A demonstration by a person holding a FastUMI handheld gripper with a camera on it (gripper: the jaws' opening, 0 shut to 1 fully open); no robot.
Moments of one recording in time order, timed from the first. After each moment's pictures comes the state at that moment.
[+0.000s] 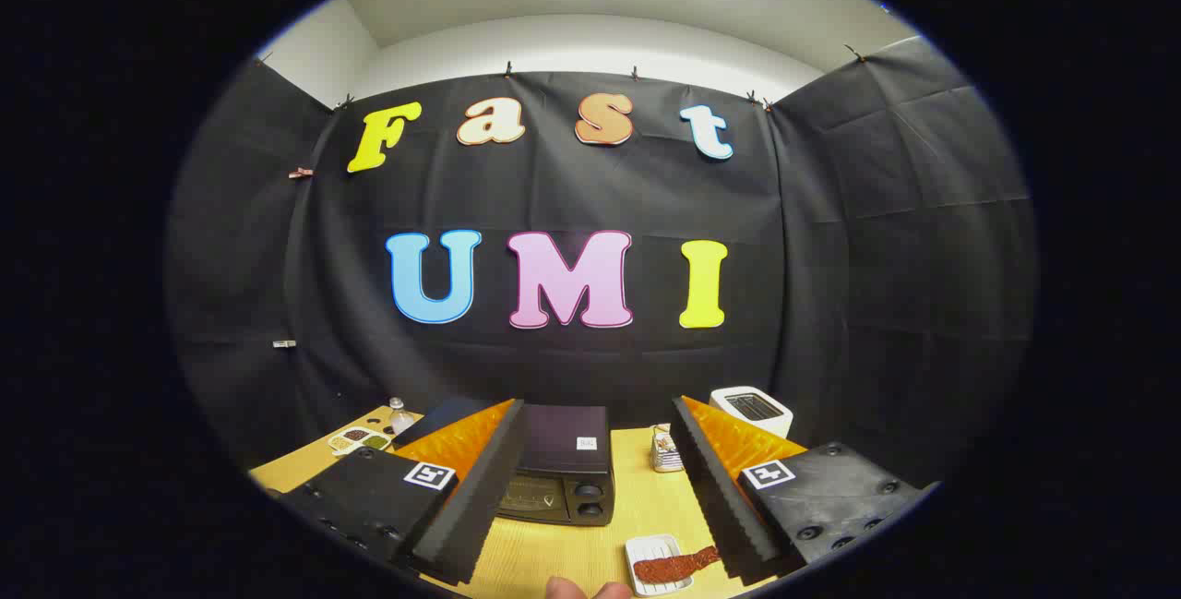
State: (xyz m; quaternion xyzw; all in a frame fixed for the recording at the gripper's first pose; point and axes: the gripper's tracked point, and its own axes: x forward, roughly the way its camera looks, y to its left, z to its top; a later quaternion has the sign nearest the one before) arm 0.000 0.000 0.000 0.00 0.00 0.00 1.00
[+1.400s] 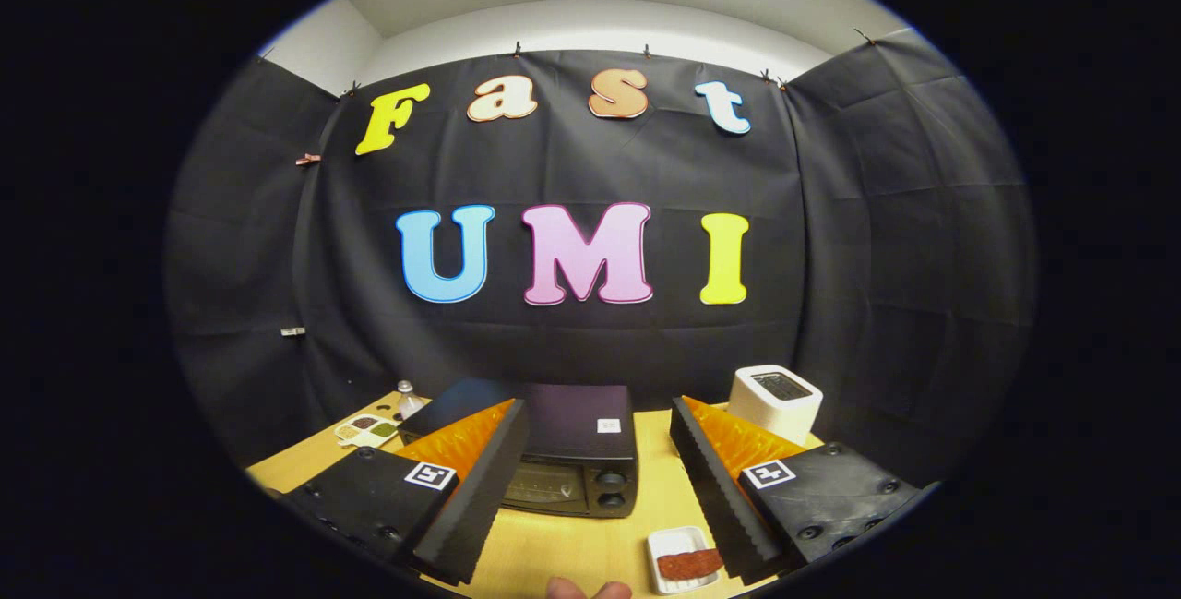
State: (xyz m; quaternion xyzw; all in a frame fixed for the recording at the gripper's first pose) arm 0.030 0.036 -0.046 0.01 0.03 0.03 1.00
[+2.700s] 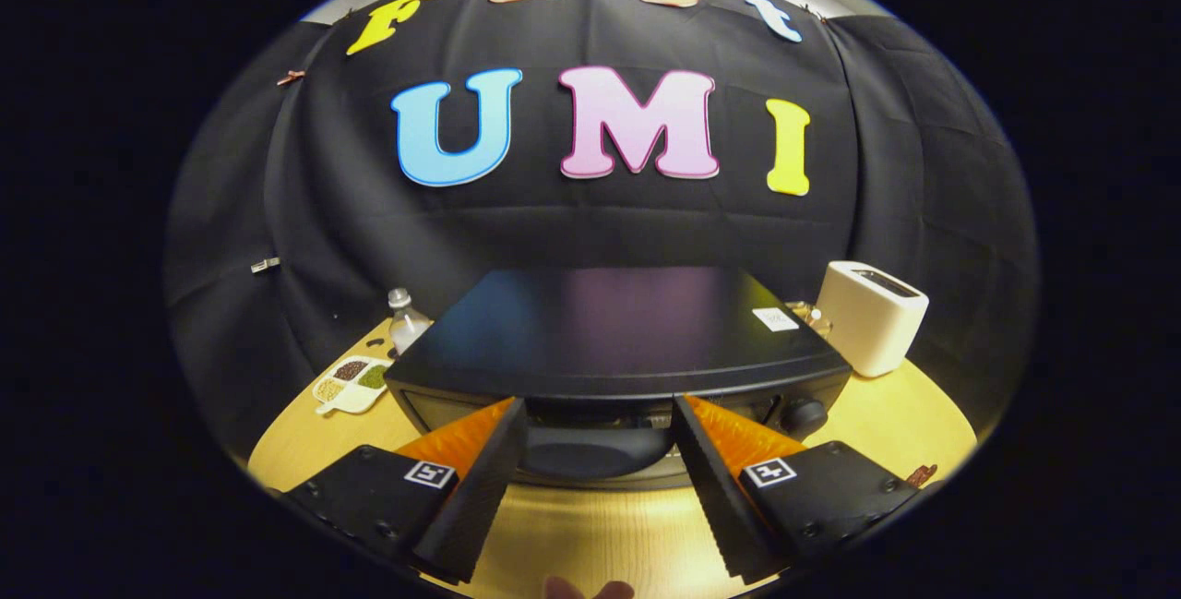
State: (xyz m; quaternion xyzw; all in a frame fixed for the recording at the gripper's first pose) arm 0.135 0.173 -0.221 0.01 0.19 0.01 0.98
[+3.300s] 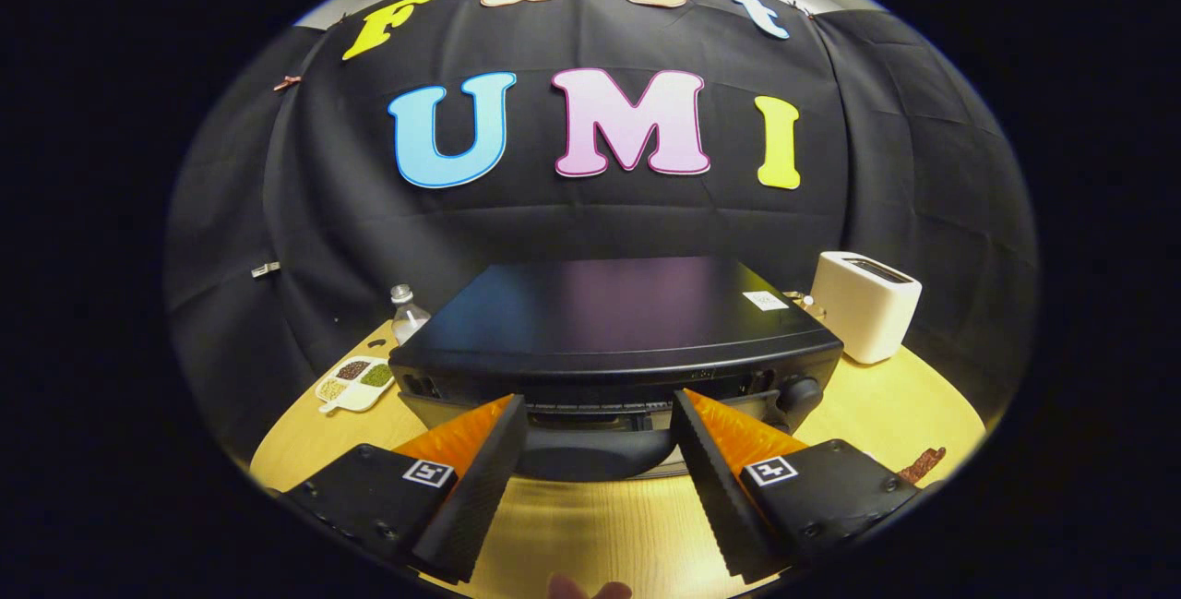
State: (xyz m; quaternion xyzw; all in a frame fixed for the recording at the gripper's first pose) arm 0.108 0.173 -0.223 0.02 0.18 0.00 0.98
